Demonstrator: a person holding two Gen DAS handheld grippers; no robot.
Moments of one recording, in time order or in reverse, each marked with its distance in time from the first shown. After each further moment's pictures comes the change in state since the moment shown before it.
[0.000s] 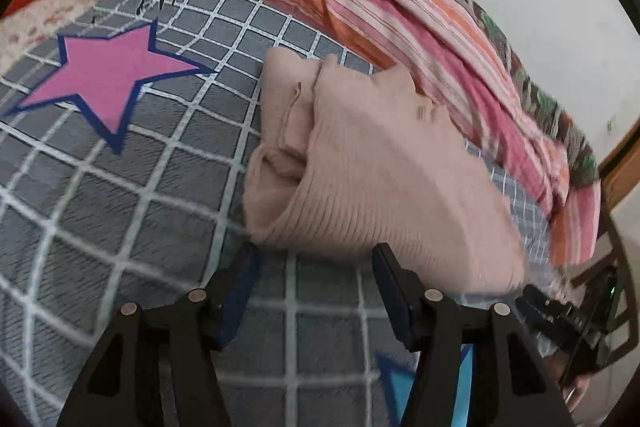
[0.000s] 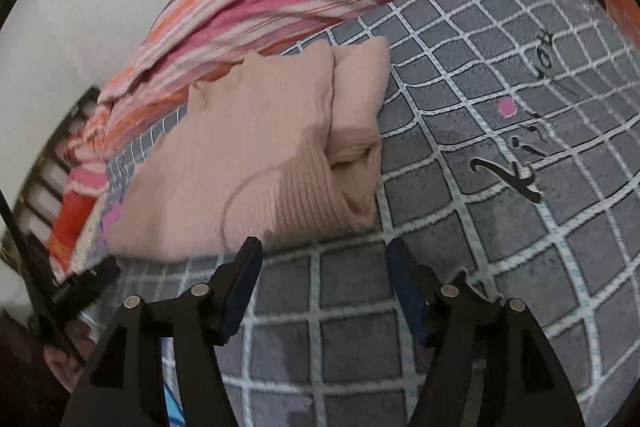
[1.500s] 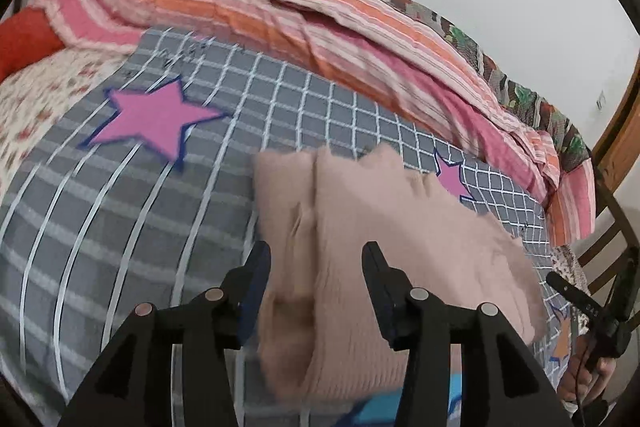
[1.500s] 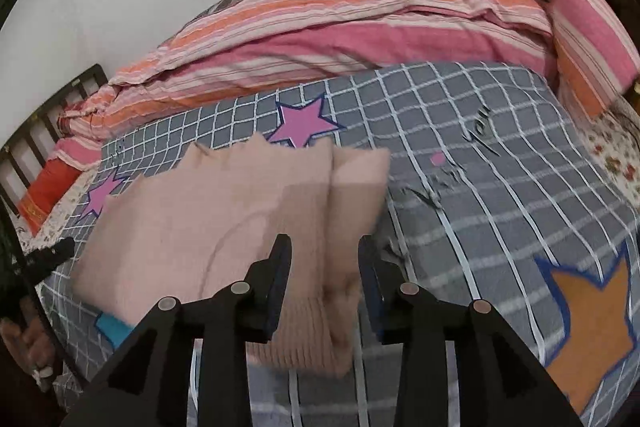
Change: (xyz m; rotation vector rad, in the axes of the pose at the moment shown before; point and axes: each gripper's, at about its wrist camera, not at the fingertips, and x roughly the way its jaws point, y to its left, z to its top) left arm -0.077 -0.017 -0.017 0.147 -0.104 0.060; right arm -0.078 0.022 -0.037 -0.216 -0.152 -0.164
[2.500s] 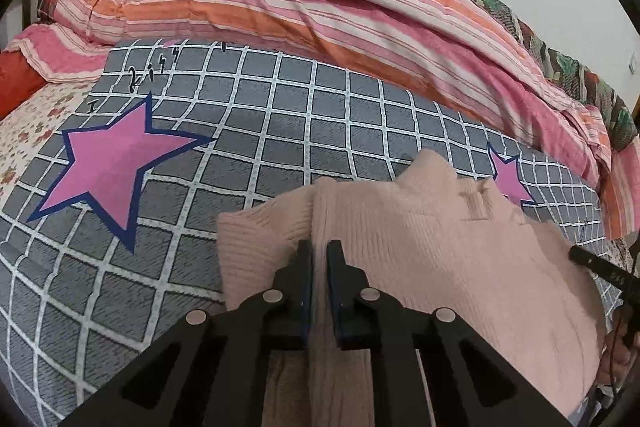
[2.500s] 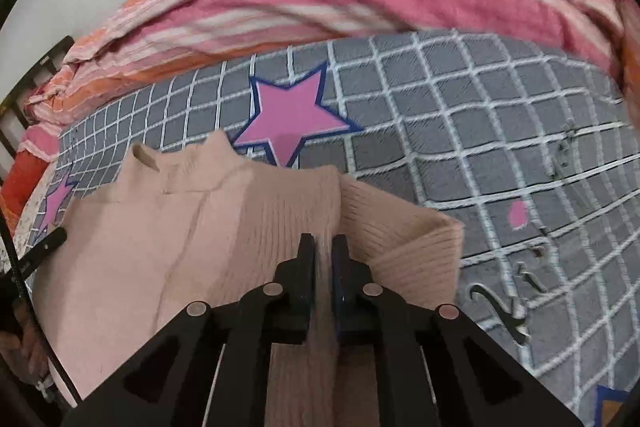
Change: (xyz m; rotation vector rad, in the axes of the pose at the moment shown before) left arm 0.081 -0.015 0.032 0.072 0.039 0.142; right arm 0.126 0.008 0.060 -0.017 0.155 -0.054
